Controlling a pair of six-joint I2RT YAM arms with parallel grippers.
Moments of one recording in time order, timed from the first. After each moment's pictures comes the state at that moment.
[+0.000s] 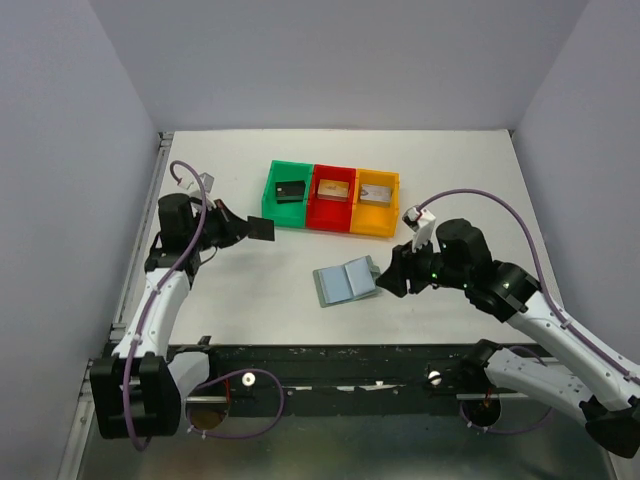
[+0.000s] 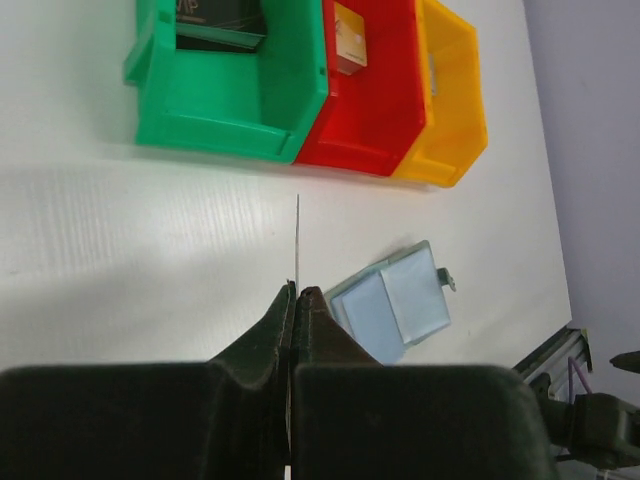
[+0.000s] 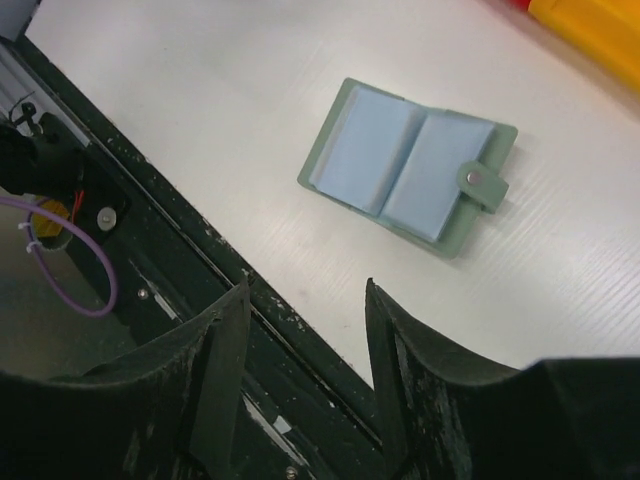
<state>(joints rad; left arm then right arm) 0.02 1.01 0.67 -0.11 0.61 -0.52 0.72 0.86 0.89 -0.60 -0.22 0.28</state>
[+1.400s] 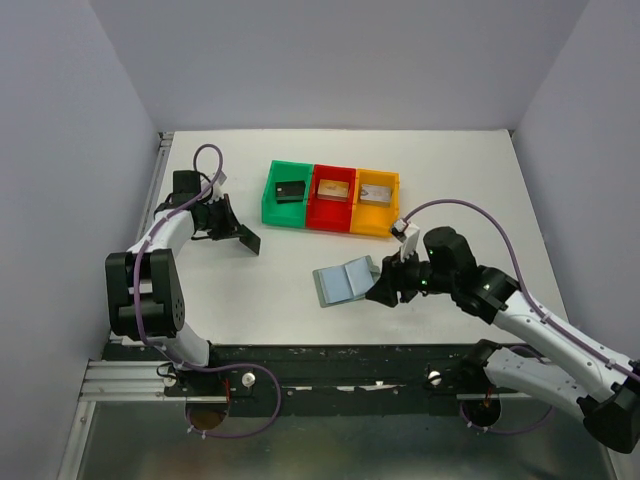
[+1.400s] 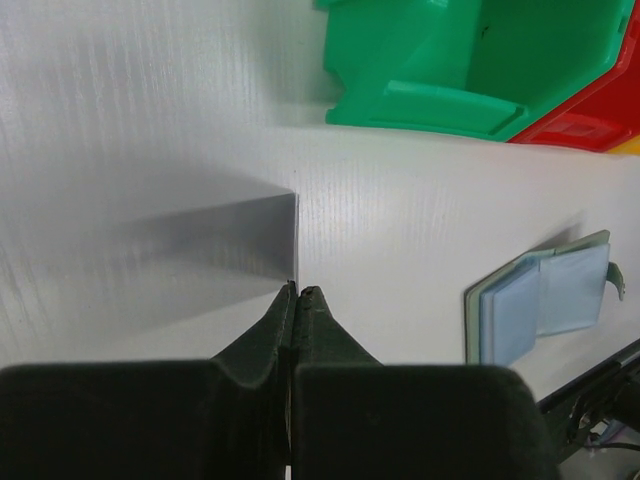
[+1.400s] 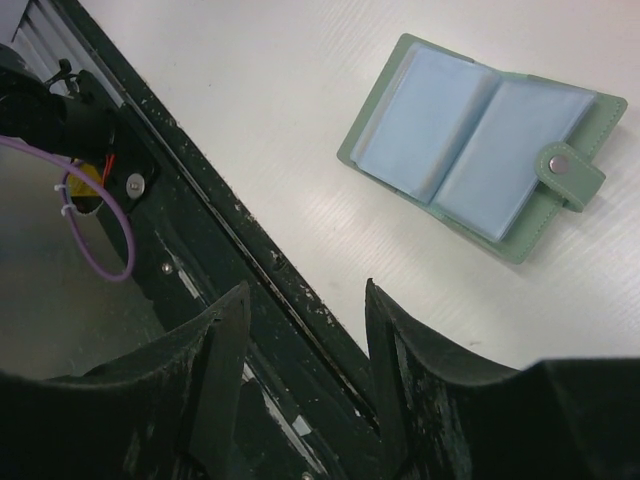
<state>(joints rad) 0.09 1.60 1.02 -0.42 0.53 -0.21 0.72 0.88 0.71 -0.43 -0.37 0.33</state>
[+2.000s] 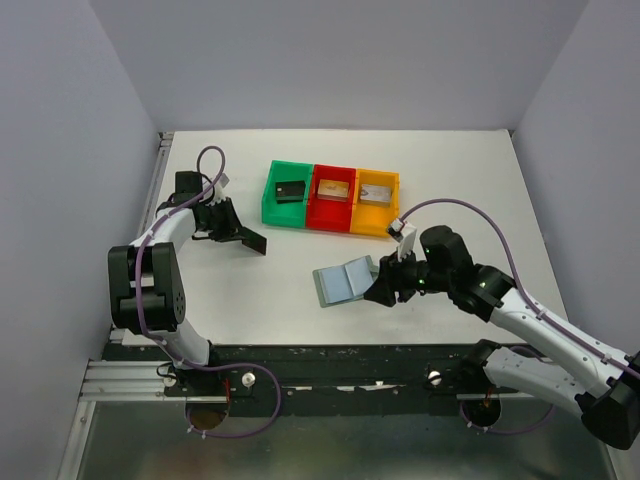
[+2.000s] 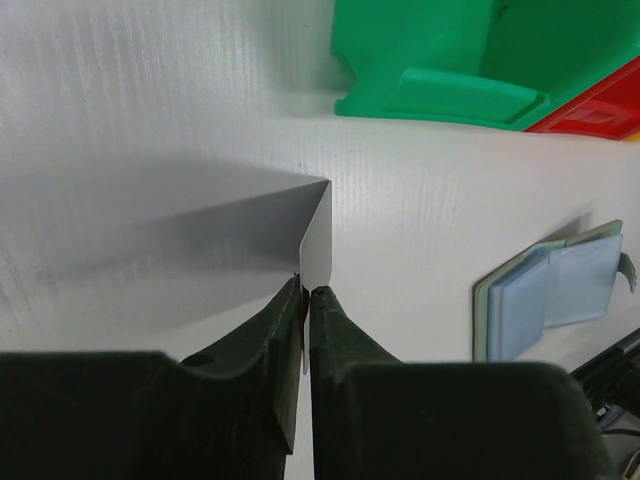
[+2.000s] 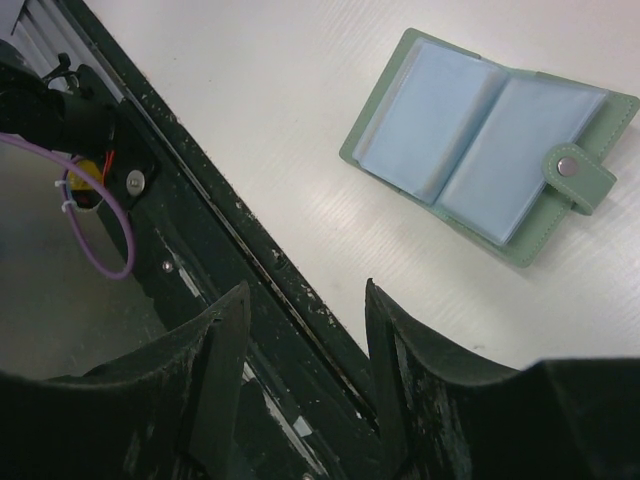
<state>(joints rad) 0.09 1.64 1.04 -0.44 0.55 -0.18 0.72 0.92 0.71 -0.41 -0.38 0.32</state>
